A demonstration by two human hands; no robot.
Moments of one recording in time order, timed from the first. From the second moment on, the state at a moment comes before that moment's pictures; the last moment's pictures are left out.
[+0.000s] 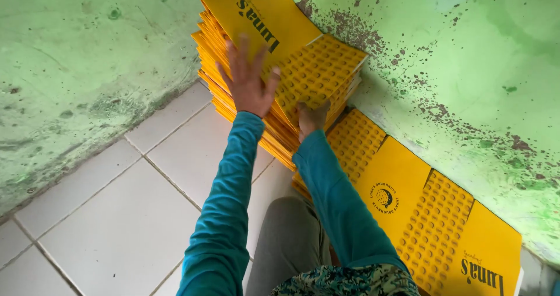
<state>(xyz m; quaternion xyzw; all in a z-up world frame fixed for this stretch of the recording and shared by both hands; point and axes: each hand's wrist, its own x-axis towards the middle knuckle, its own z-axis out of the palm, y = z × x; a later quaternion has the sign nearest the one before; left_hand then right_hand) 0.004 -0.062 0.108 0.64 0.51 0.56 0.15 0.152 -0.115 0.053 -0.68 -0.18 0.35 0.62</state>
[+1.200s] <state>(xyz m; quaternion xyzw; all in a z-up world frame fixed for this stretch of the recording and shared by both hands) 0.057 -0.024 0.085 0.54 0.51 0.62 0.27 0.152 -0.153 0.090 -0.56 -0.34 0.45 0.61</state>
